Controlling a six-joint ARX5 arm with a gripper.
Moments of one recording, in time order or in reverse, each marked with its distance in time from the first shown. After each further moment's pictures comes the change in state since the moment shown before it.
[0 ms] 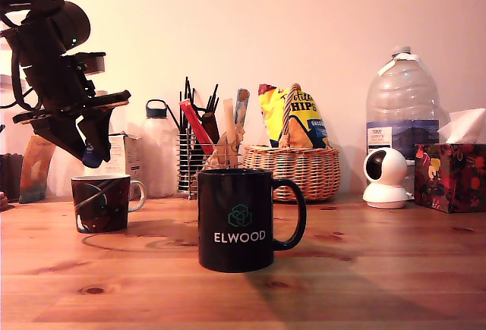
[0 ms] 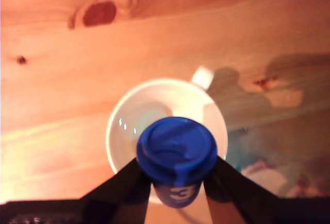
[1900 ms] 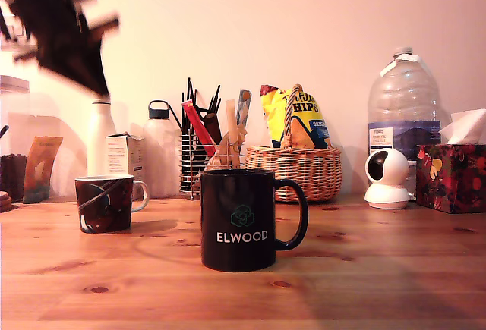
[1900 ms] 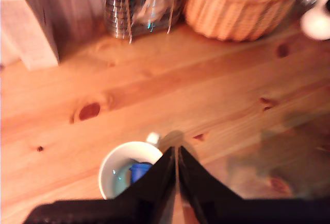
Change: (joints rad) arm -0.009 -0.358 -0.125 0.111 0.130 0.079
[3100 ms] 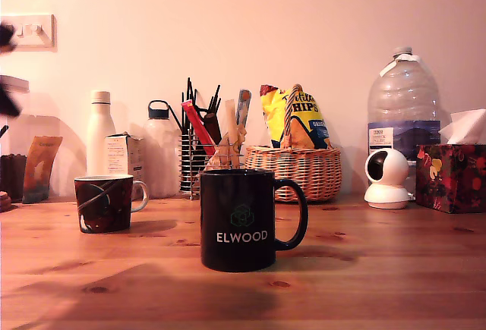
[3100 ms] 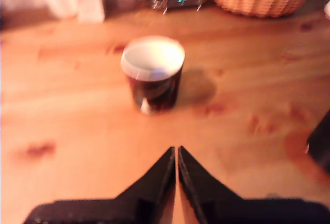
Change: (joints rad) arm 0.000 -0.756 -1.083 0.565 -0.166 -0.106
